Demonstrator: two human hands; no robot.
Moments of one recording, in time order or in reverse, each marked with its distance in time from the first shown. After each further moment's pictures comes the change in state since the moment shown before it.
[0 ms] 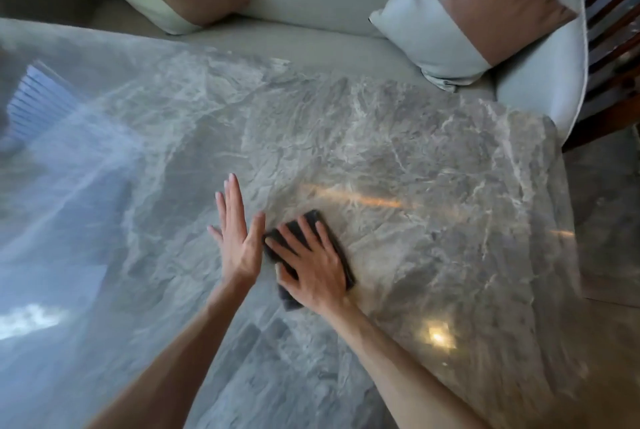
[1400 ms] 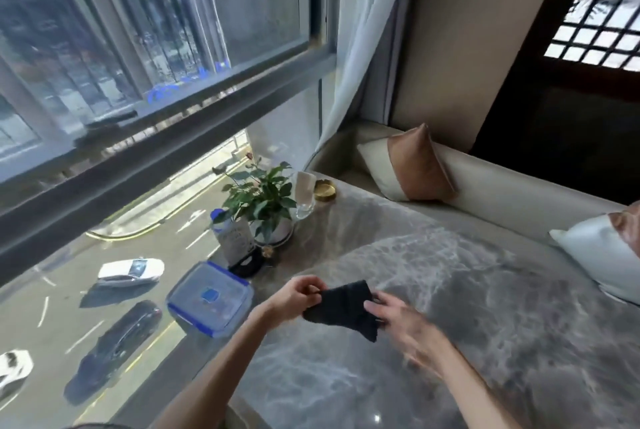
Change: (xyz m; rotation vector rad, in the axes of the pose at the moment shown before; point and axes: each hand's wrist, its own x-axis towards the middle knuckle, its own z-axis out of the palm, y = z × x) left_hand -0.024 -0.108 -0.548 -0.293 -0.301 -0.122; right_hand 0.136 -0.444 -0.139 1.304 -0.511 0.231
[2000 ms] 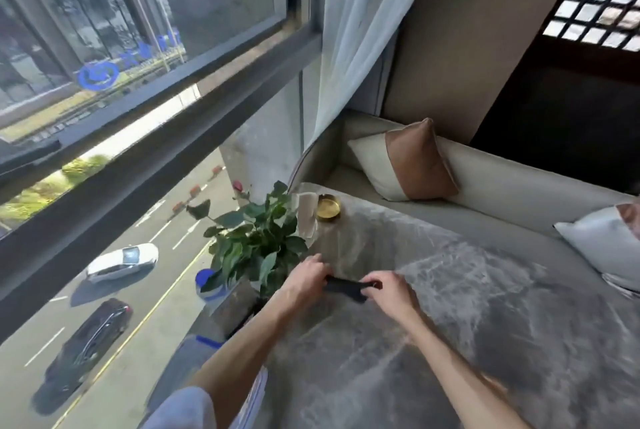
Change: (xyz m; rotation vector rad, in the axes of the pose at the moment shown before) left_hand 0.209 0.016 -0.134 1.026 -0.028 0.281; right_hand 0.223 -0.074 0.021 -0.865 0.535 0.024
